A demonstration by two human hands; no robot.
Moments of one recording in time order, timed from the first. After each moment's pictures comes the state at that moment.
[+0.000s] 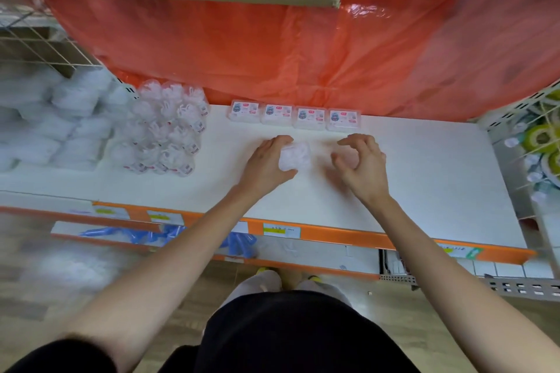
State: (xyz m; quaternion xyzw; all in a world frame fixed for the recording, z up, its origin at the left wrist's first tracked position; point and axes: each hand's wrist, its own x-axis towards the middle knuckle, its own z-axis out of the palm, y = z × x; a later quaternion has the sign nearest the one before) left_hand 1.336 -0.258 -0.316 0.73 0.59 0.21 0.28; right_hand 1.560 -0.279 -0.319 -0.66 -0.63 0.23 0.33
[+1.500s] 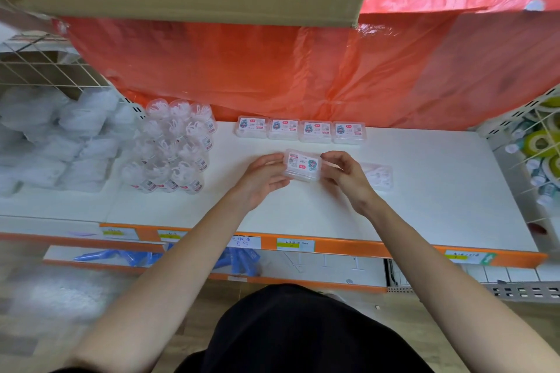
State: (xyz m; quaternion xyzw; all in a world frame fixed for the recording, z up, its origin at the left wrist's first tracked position) left_hand 1.307 -0.243 -0.311 0.27 0.53 0.36 0.72; right_hand 1.516 -0.265 -0.325 -0.58 -0.42 0.56 0.41
